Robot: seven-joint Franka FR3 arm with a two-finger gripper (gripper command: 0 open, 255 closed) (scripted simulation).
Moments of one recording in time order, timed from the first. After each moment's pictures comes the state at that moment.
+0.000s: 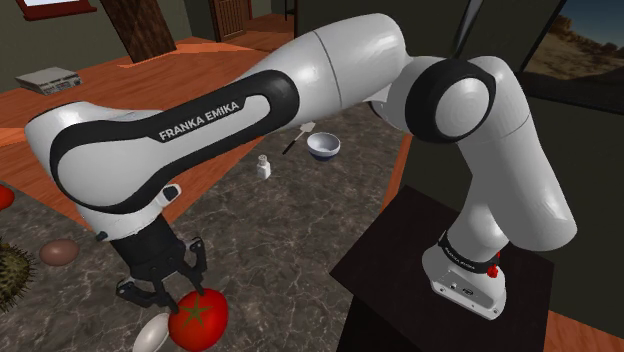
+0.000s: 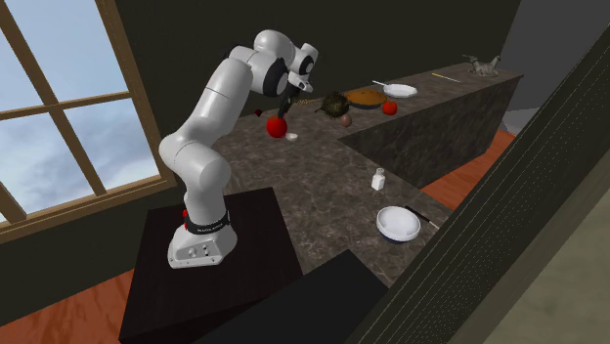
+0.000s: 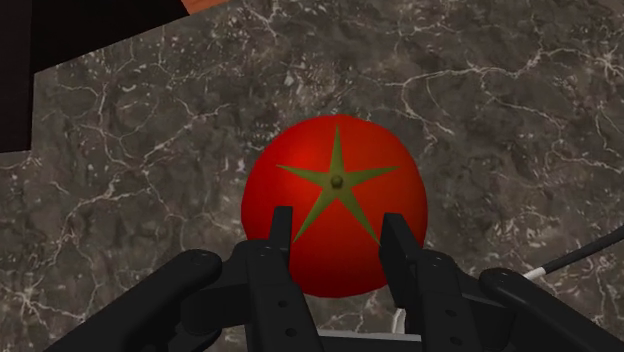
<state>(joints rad) 0.54 0.73 0.44 -1.25 0.10 1.64 1.07</state>
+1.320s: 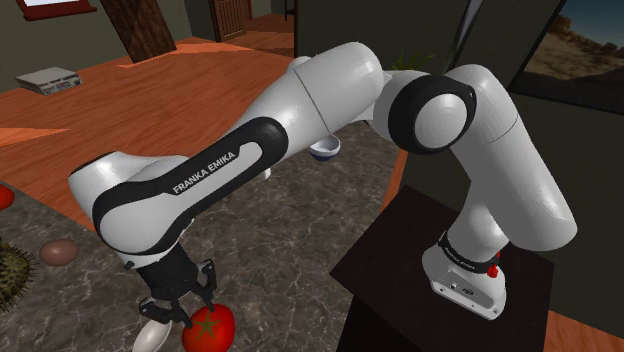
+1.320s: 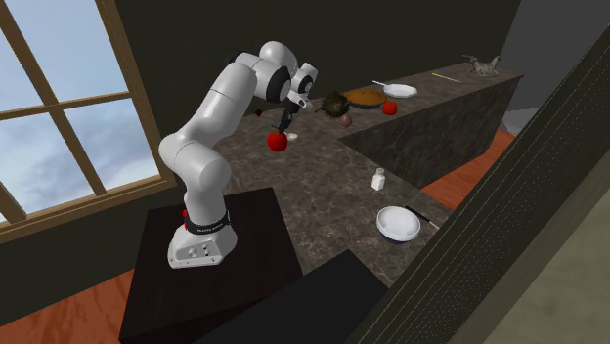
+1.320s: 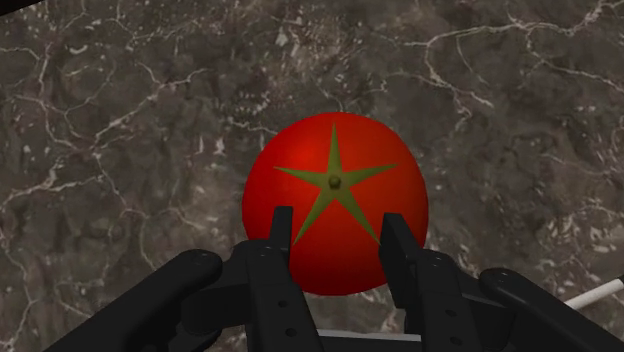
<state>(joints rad) 0.55 0.81 0.42 -1.33 0.08 1.79 1.04</state>
